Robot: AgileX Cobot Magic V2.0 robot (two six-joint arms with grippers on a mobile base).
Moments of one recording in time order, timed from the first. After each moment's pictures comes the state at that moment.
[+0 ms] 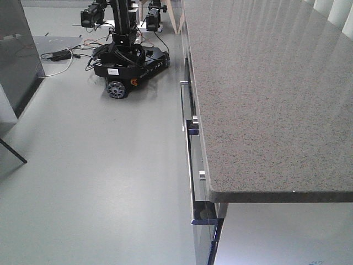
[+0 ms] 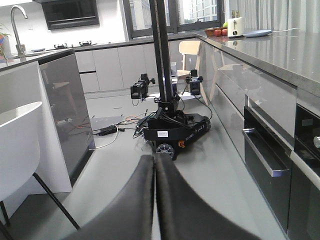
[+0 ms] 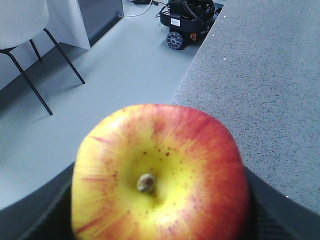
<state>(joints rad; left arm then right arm) 0.06 -0.01 0.02 0.24 0.08 -0.19 -0.04 0.60 -1.10 0.42 1.16 -0.34</state>
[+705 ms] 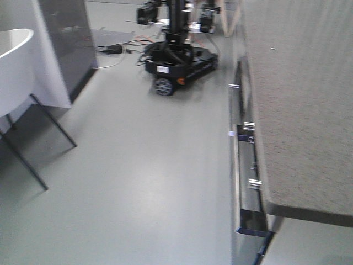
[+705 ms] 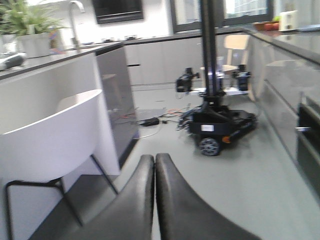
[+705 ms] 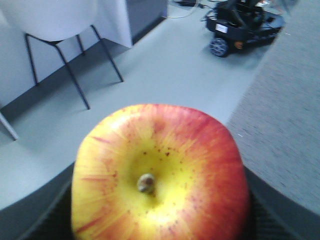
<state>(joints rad) 0.06 -0.01 0.02 0.24 0.08 -0.19 -0.04 0.60 -1.10 0.42 1.16 -0.34</state>
